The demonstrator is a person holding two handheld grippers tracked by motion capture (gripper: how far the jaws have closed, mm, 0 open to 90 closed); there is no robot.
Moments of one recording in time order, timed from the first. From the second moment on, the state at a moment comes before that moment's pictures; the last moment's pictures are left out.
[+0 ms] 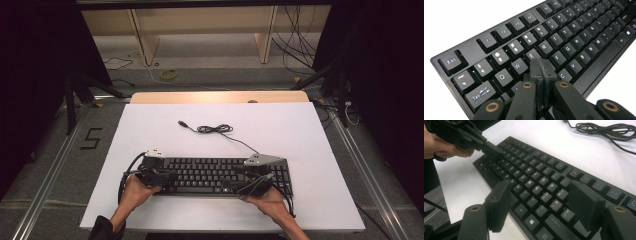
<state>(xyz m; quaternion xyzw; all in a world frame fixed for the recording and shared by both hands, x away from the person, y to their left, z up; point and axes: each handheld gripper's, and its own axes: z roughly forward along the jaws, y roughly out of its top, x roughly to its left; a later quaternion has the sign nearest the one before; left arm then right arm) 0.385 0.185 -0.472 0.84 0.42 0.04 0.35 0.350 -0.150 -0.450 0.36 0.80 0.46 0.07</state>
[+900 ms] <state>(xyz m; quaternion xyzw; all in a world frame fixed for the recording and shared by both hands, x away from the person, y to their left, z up) 0.382 0.191 -0.463 0.82 0.42 0.04 0.39 0.347 -0.153 -0.450 0.36 0.80 0.46 0.07</state>
